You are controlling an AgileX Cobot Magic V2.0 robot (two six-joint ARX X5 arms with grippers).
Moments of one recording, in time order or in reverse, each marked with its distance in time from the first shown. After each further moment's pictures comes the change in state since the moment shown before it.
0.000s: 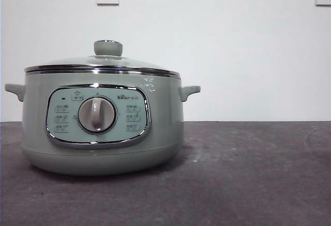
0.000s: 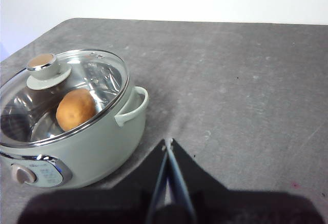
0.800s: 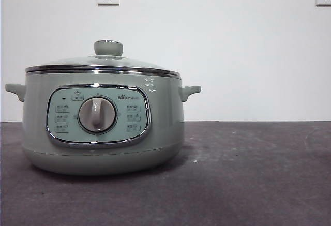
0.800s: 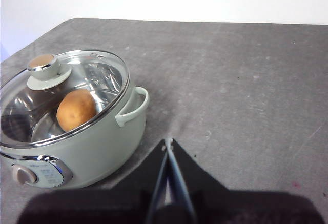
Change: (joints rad) left arm 0.002 0.000 -0.020 0.003 -0.001 -0.055; right arm 0.000 0.000 0.000 0.000 0.000 0.003
